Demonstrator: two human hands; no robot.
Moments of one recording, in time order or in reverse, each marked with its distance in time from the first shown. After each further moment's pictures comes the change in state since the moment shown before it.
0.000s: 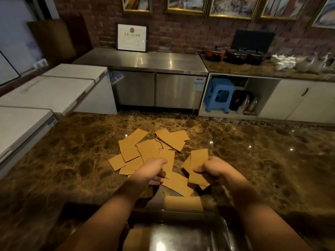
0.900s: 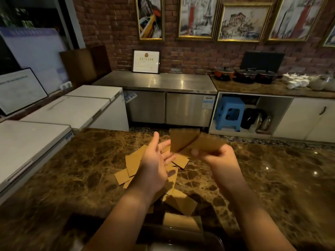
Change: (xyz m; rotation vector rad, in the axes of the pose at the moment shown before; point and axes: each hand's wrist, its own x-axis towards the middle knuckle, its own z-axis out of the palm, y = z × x) left_hand -0.077 0.064 0.013 -0.738 -0.127 0.339; right_hand -0.078 -0.043 -0.020 0.445 0.023 -1.020
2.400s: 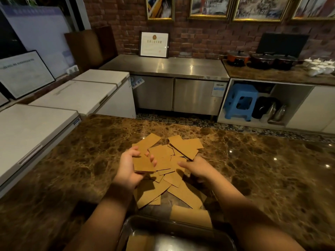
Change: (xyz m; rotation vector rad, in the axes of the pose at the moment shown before) left_hand 0.046 -0.013 -0.111 -0.350 0.375 -0.022; right_hand 0.044 0.129 0.044 -0.649 -0.271 0.808
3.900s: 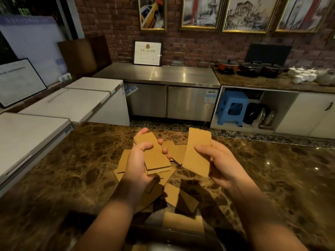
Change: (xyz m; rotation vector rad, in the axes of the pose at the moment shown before) left_hand -0.046 -0.011 0.062 -0.073 -0.429 0.156; right_hand -0.107 -0.023 -0.076 1.042 -0.123 -0.278
